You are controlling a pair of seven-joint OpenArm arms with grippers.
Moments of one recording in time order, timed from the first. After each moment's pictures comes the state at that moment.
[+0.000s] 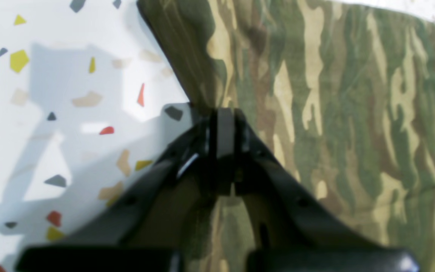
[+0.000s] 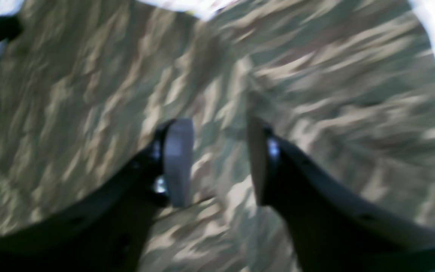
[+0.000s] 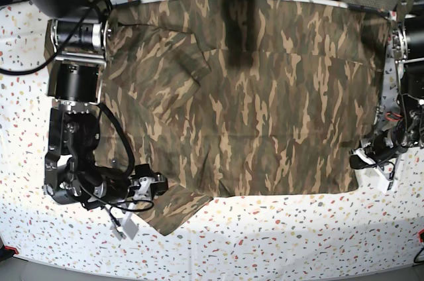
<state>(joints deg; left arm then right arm) -34.9 -23.5 -2.2 26.7 -24.1 -36.8 23.3 31.6 10.2 6.8 74.3 28.8 31.6 -71.8</state>
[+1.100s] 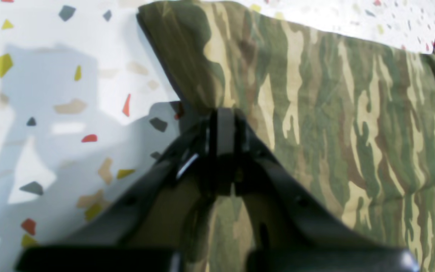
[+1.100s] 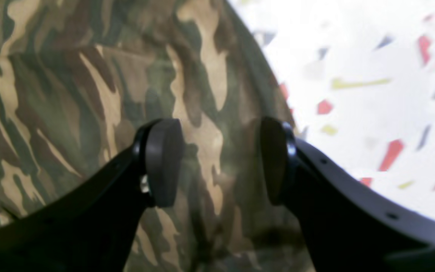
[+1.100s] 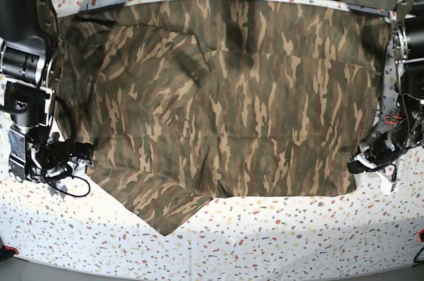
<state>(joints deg) -34.9 -23.6 -2.2 26.7 -30.5 -36.8 24.5 42.8 24.8 6.8 29.6 14.0 23.4 -54.2</state>
